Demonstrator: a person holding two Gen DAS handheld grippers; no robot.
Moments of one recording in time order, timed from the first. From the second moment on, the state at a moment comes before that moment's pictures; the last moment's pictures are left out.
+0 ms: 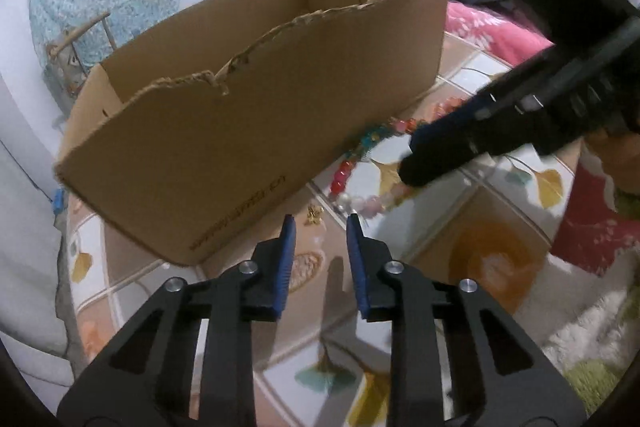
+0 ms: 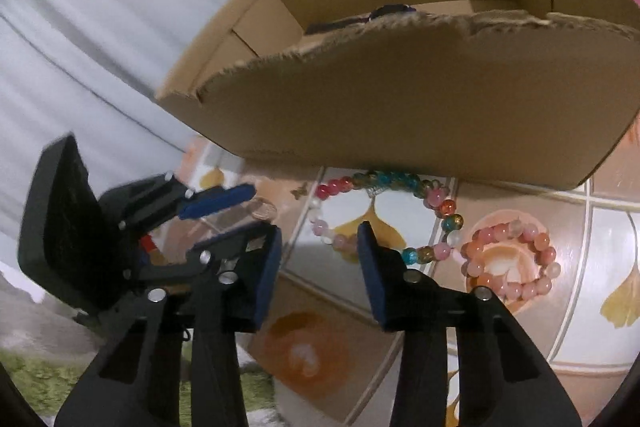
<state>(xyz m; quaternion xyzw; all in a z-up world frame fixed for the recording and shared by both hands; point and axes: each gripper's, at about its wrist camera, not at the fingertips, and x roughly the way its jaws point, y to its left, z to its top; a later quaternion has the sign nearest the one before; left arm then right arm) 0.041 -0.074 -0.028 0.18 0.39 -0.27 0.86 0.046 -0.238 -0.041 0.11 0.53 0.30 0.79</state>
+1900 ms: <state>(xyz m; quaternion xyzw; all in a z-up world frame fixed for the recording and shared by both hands) 0.056 -0.071 -0.045 0.17 0.40 -0.29 0.85 0.053 -0.207 -0.026 0.00 0.47 0.29 0.84</state>
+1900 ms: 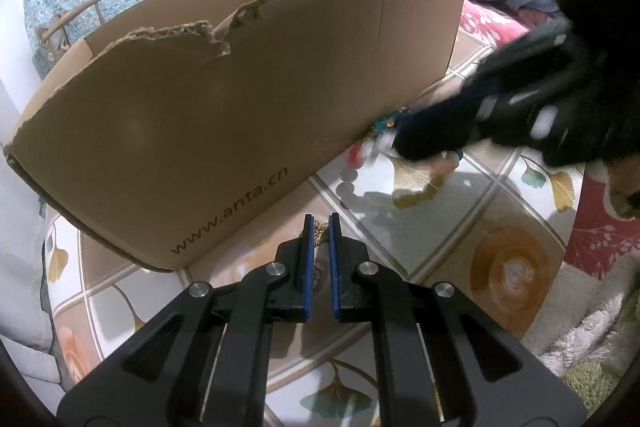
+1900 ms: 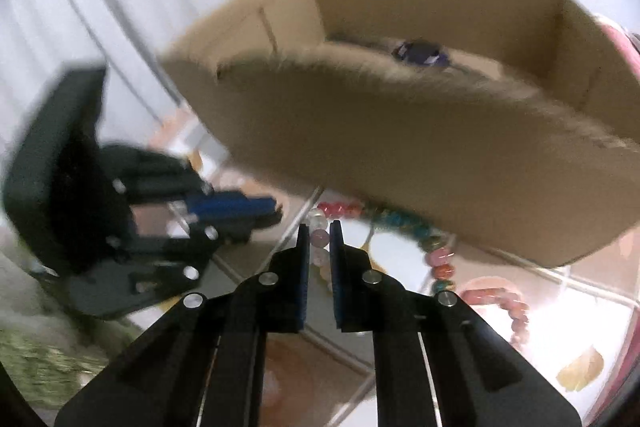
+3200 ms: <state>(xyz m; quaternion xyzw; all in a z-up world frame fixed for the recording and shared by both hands) 0.056 -0.067 -0.046 0.16 0.40 -0.29 0.86 0.011 -0.208 -0.049 0.00 0.55 0.32 0.77</state>
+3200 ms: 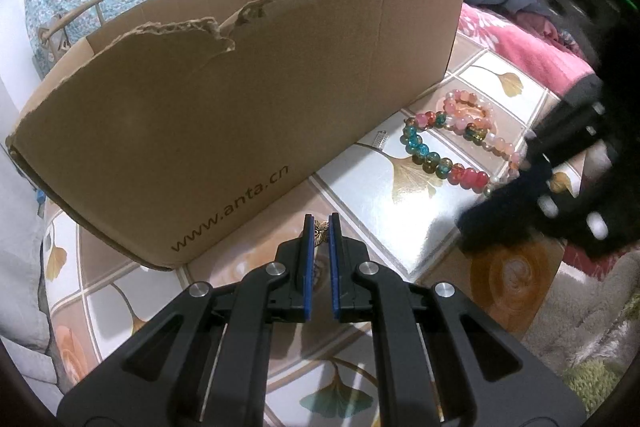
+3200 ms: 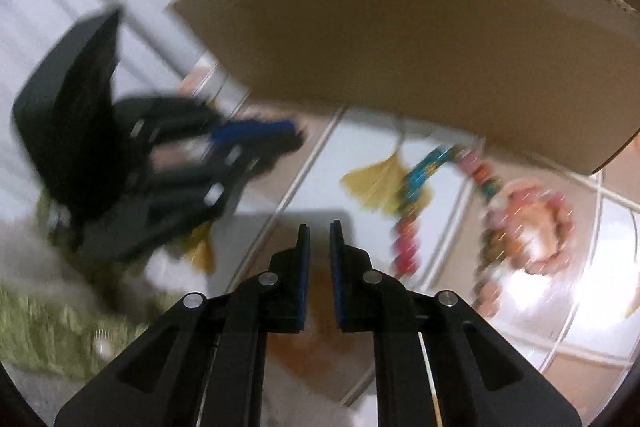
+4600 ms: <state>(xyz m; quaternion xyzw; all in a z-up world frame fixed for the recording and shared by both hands) 0.054 -0.057 -0.046 0.15 0.39 -0.29 0.86 0.011 -0.314 0.033 0.17 0.43 0.27 0.84</state>
